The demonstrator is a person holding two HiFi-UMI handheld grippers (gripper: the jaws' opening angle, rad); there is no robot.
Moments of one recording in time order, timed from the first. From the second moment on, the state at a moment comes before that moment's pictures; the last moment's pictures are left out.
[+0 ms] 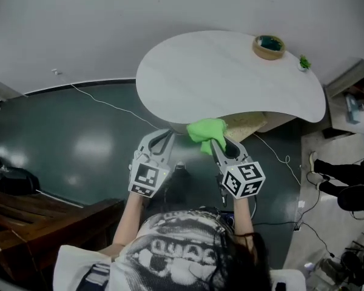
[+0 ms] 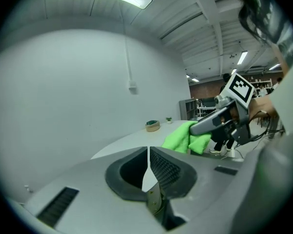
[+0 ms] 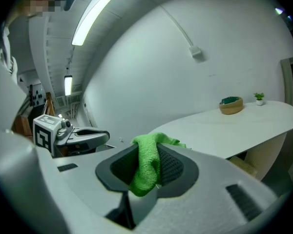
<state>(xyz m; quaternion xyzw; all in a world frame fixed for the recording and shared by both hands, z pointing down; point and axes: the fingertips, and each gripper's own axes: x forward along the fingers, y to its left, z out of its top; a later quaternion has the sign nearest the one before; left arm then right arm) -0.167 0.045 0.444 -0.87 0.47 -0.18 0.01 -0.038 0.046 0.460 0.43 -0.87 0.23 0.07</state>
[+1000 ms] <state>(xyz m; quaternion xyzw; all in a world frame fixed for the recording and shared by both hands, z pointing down) -0.233 -0.067 0.480 -0.88 0.44 -0.19 -0.02 -0.105 -0.078 0.488 0.44 -0.86 0.25 0.12</state>
